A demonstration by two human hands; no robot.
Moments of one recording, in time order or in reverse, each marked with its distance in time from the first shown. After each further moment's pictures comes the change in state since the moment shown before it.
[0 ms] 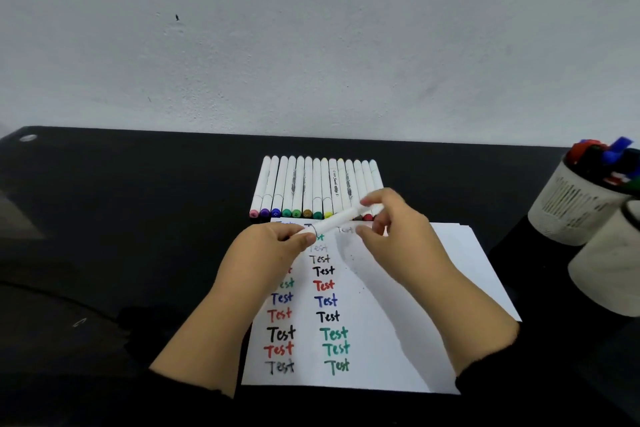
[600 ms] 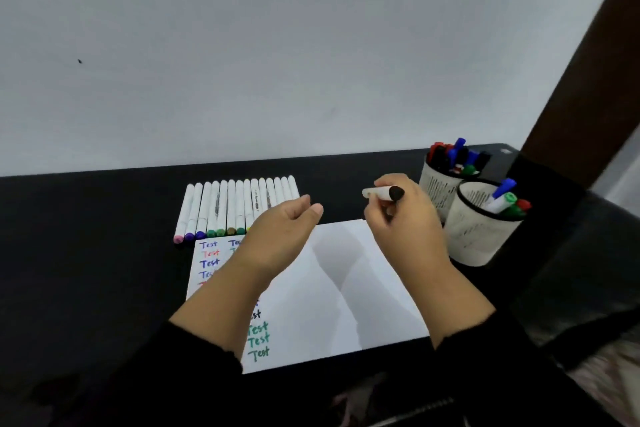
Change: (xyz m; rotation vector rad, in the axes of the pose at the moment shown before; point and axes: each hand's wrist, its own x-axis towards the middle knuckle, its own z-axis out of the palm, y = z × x) left_hand -0.037 0.085 0.040 -0.242 -0.188 0.312; right_hand -0.046 0.034 -0.088 -0.094 0.585 -0.135
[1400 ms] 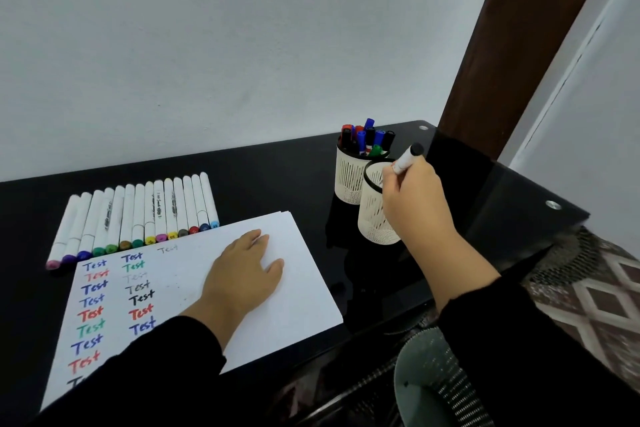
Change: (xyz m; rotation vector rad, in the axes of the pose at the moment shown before) left_hand 0.038 -0.052 0.106 0.871 -0.163 0.099; right_hand 0.020 0.092 -0.090 -0.172 0.079 0.347
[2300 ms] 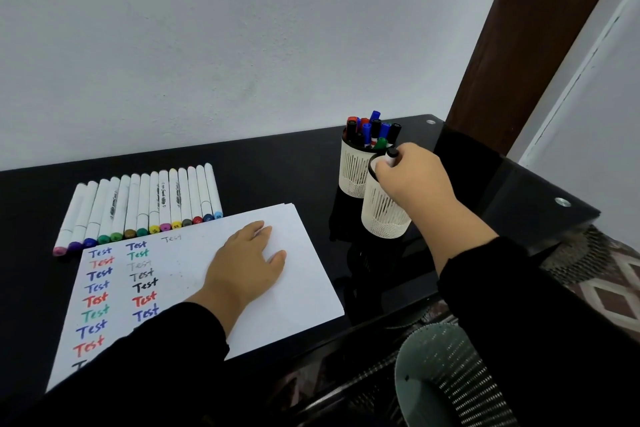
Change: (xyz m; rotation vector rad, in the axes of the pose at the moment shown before) left_hand 0.002 -0.002 0.003 -0.005 -0.009 -0.009; right_hand 0.025 -0.011 -0.002 -0.255 -0.205 0.079
